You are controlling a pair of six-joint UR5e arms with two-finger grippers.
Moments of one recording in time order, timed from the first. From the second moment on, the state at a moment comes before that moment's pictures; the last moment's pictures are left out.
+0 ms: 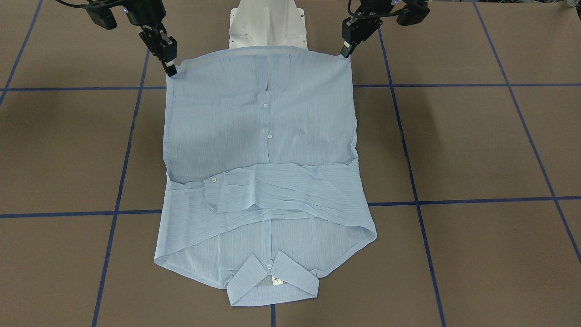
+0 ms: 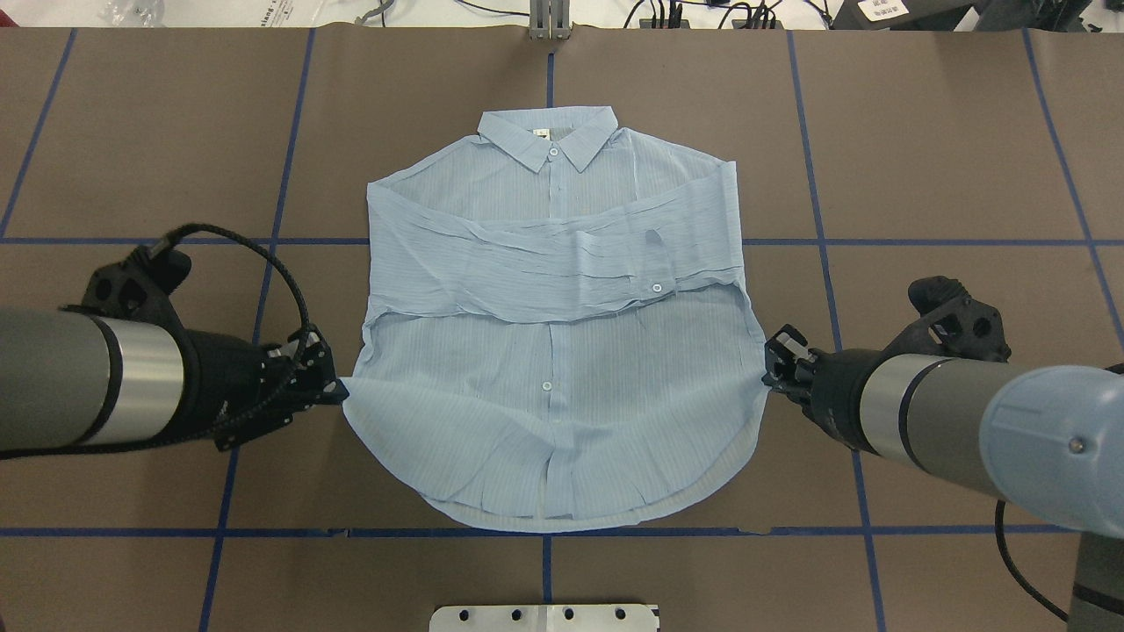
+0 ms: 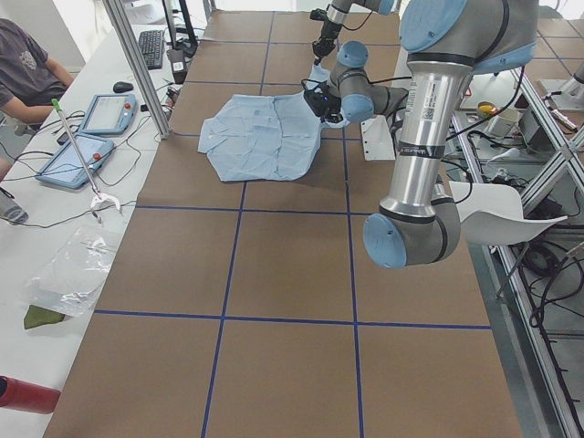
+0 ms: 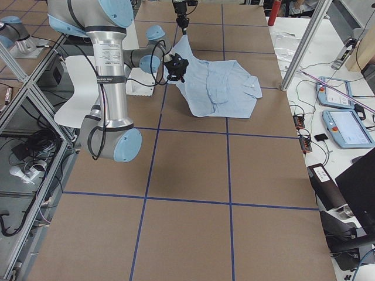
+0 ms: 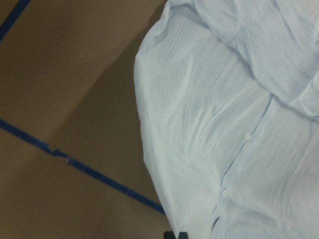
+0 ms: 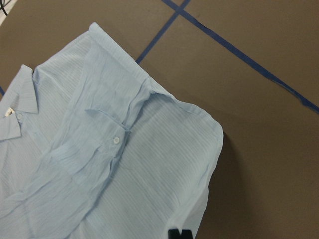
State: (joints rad) left arm -0.53 -1.79 -2.37 -1.70 -1.82 -1.97; right arm 0.39 -1.43 2.41 -1.56 1.48 2.15
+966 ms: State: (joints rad) left arm -0.82 -2.01 -1.88 -1.86 -1.96 -1.76; right arm 0.64 -1.21 2.06 -1.56 1.50 2.02
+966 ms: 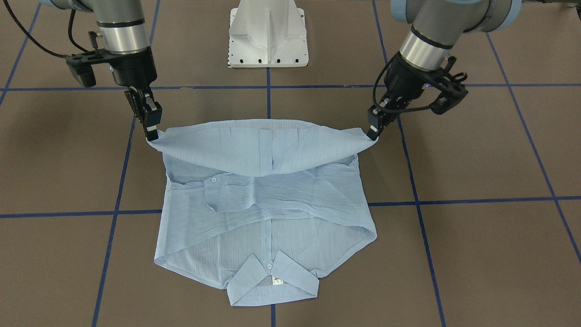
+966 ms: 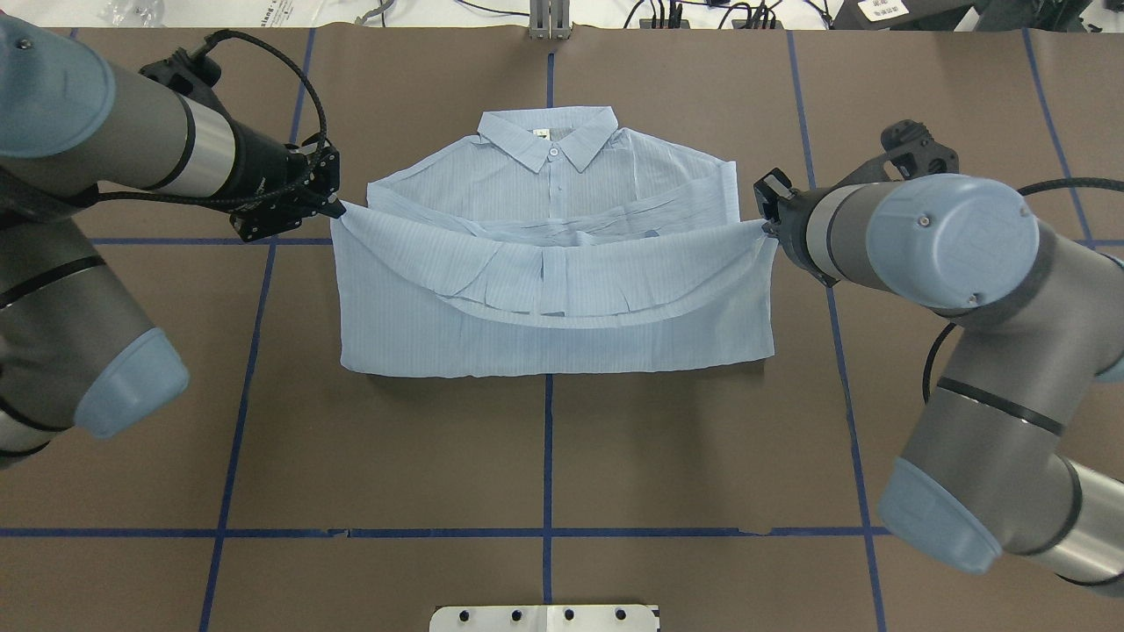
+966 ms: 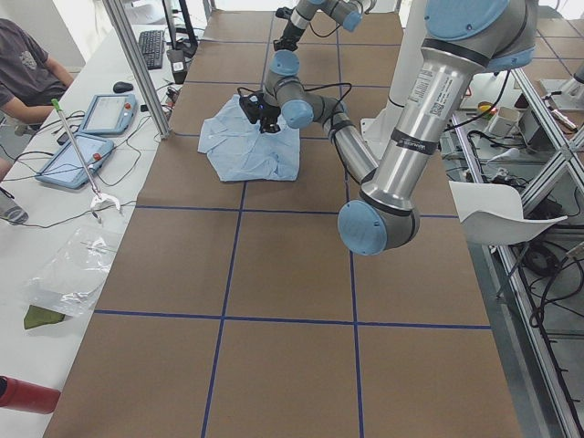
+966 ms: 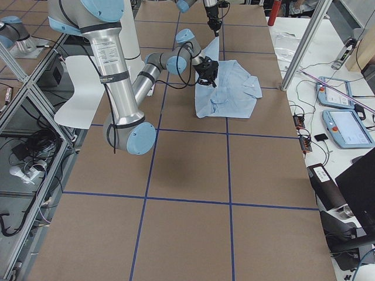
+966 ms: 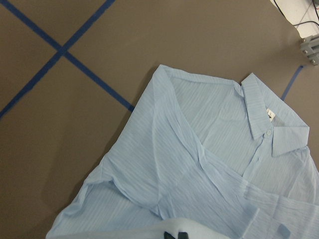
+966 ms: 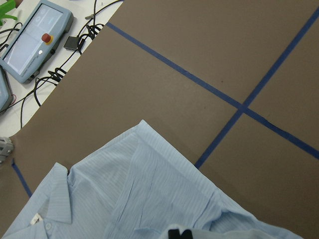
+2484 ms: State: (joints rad) left arm -0.86 -2.24 -1.15 -2.39 -1.88 -1.74; right arm 0.77 -0.90 1.33 -1.31 1.54 1.82
